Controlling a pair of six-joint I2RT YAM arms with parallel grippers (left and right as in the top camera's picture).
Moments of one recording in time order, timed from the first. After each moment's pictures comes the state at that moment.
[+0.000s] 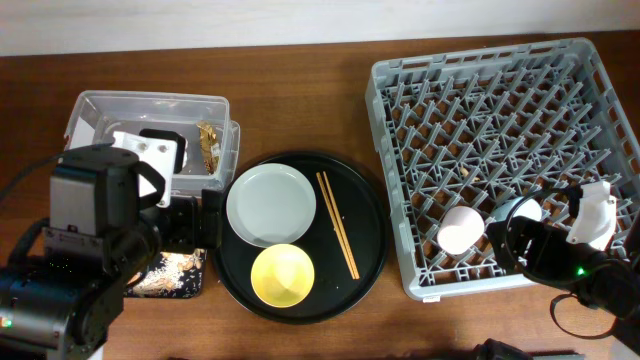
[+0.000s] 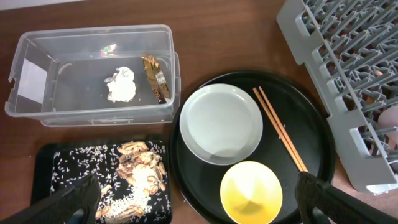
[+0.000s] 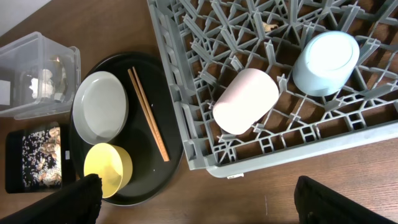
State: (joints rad) left arm -0.24 1.12 1.70 -1.40 -0.03 -0.07; right arm -0.45 0.92 1.38 -1.54 -0.48 0.00
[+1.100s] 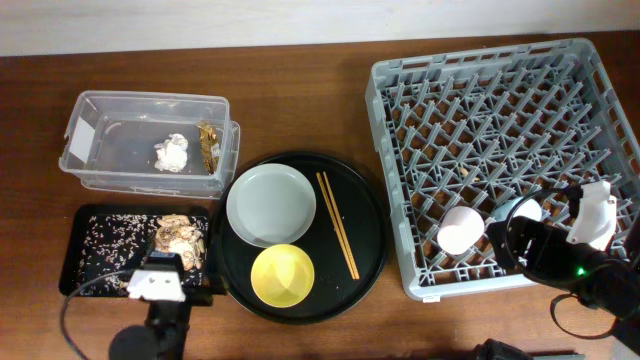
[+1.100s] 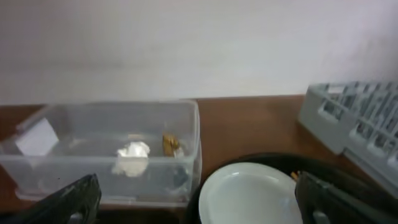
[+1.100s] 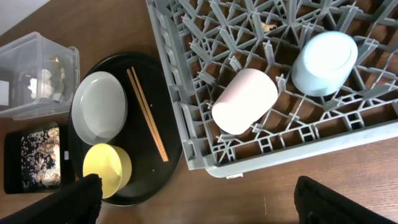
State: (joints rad) left arm -0.02 0.01 0.30 -0.37 0.07 -0.02; right arm -0.45 0.92 1.38 -1.54 -0.47 0.00
